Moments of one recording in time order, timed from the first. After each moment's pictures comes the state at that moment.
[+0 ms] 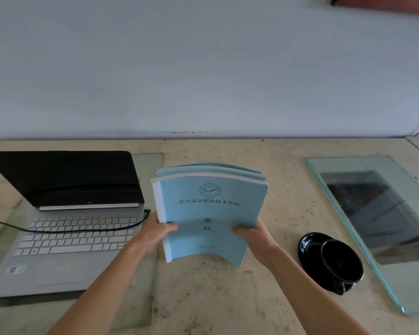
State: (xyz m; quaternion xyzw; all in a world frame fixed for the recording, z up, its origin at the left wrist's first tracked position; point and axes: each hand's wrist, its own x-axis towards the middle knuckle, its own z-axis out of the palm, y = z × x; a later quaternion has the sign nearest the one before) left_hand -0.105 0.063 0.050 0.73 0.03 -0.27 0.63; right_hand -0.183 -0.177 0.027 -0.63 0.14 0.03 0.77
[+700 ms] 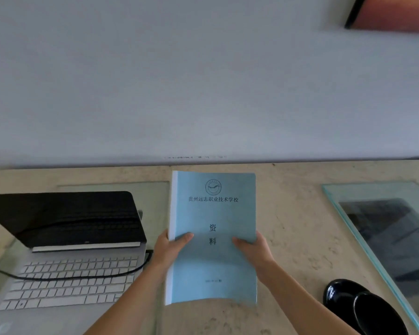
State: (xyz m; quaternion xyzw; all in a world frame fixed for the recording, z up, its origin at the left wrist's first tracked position) left_hand -0.028 0.035 0.008 0.72 0.10 -0.19 0.66; right_hand -0.092 -0.181 0.001 -0.65 0.29 0.00 0.71
